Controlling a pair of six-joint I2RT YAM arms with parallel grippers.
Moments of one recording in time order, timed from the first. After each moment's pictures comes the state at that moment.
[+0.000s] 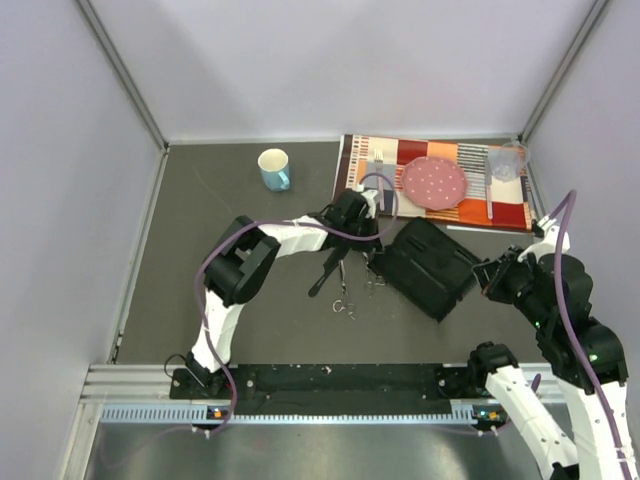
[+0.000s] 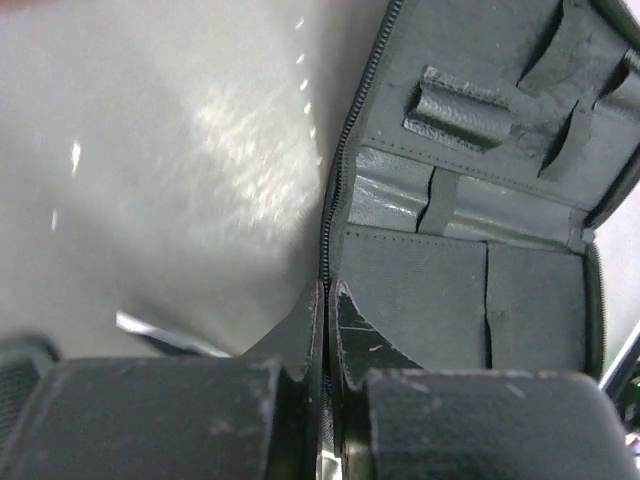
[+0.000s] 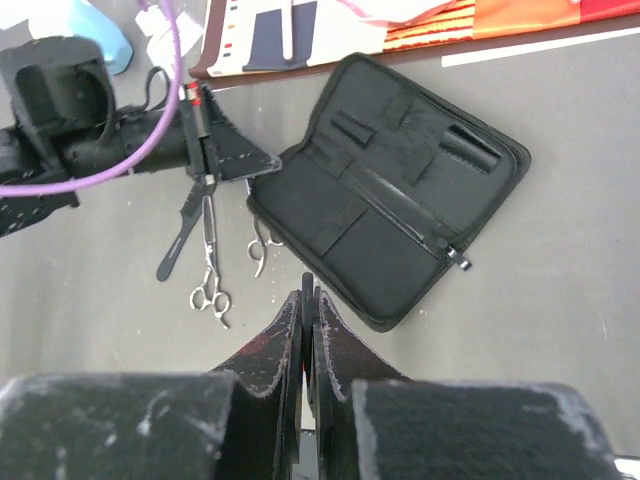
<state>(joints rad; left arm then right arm) -0.73 2.16 1.47 -0.05 0.36 -0.45 0.22 0.47 1.02 -1.02 0.03 0.47</state>
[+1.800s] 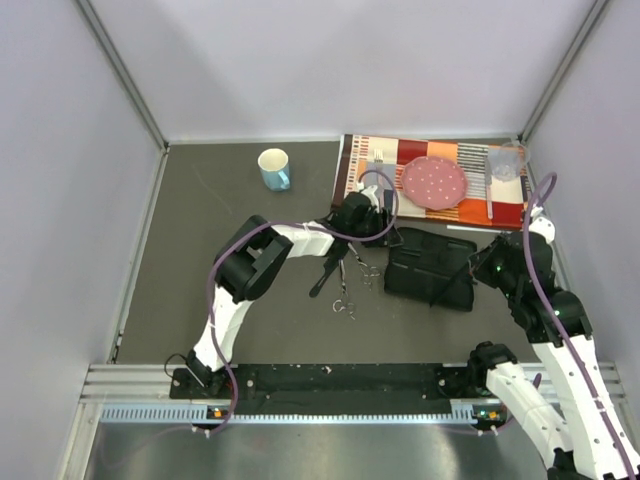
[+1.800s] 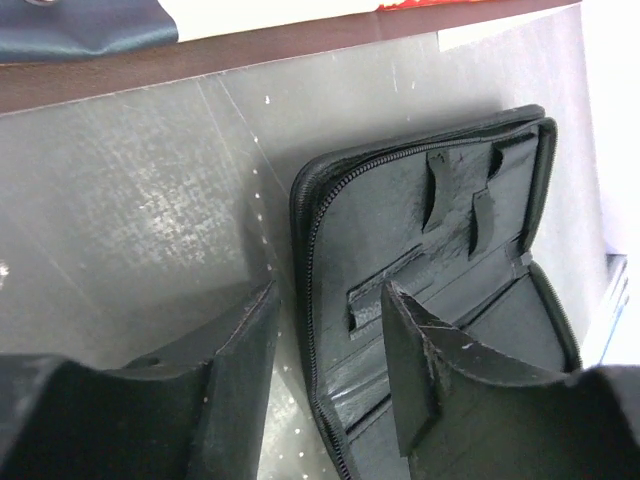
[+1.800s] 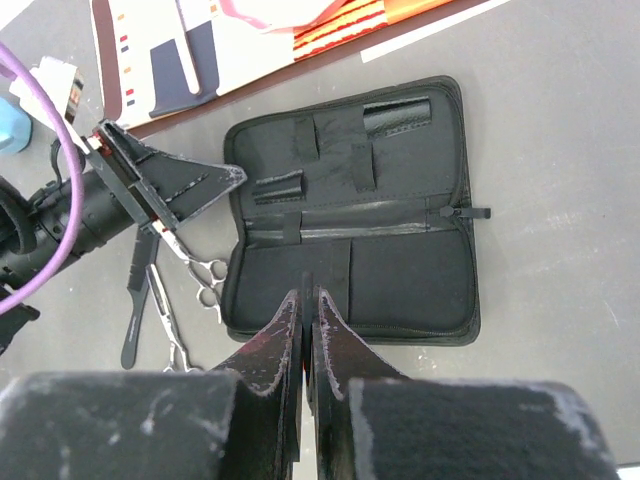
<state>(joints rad) -0.76 2.20 1.41 0.27 0.29 -0.73 0.22 0.60 0.86 -0.85 0.21 0.63</state>
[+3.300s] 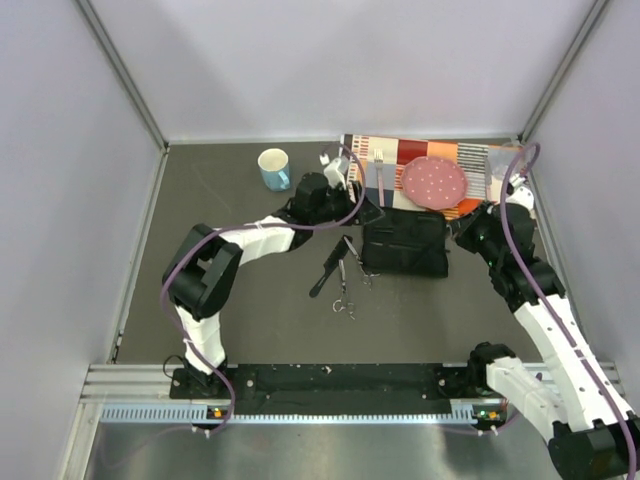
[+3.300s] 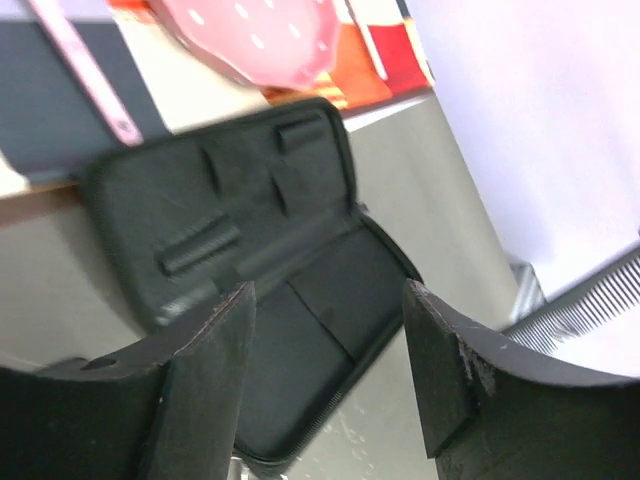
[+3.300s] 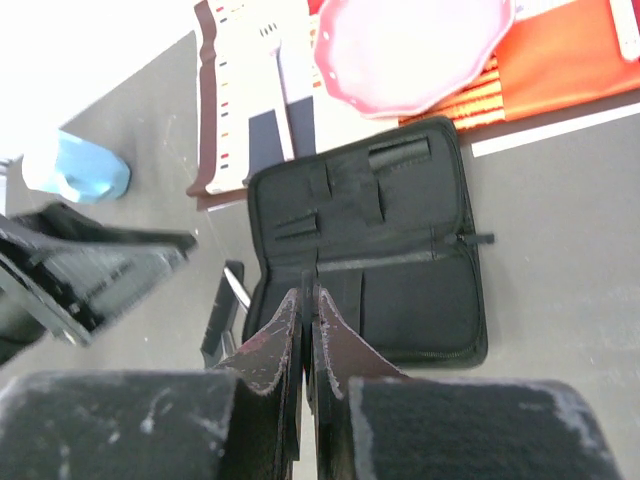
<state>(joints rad) -0.61 1.88 1.19 0.40 0.40 -0.69 0.22 0.81 0.83 -0.47 0.12 0.64</state>
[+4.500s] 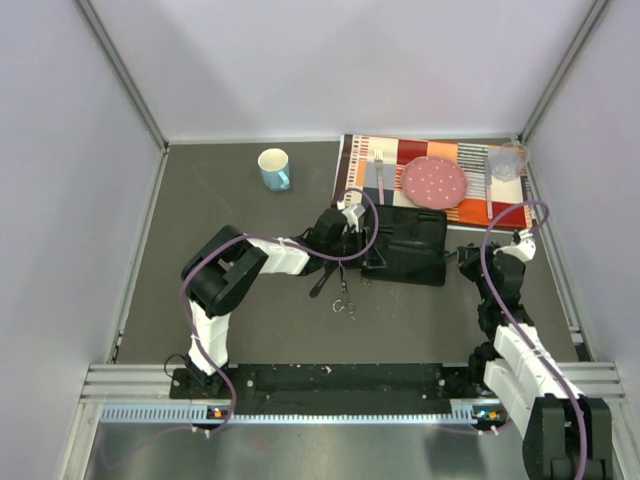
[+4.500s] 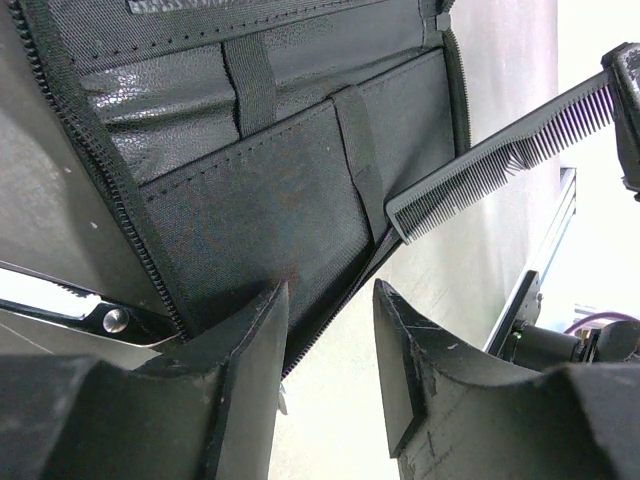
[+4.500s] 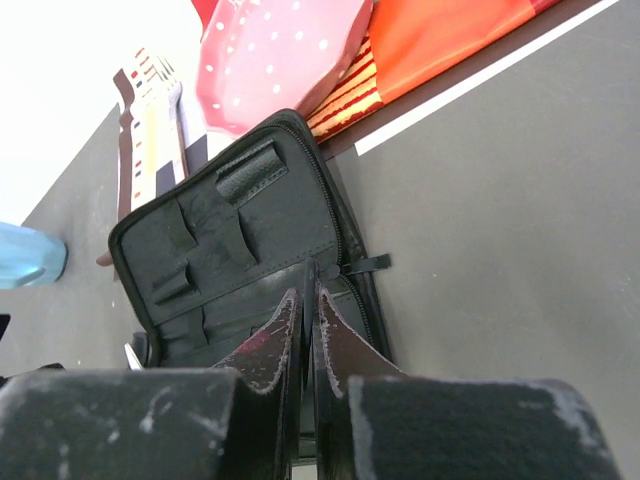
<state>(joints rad) -0.74 1.97 1.03 0.36 0.43 -0.79 -0.02 0.79 0.20 0.27 0.03 0.71</state>
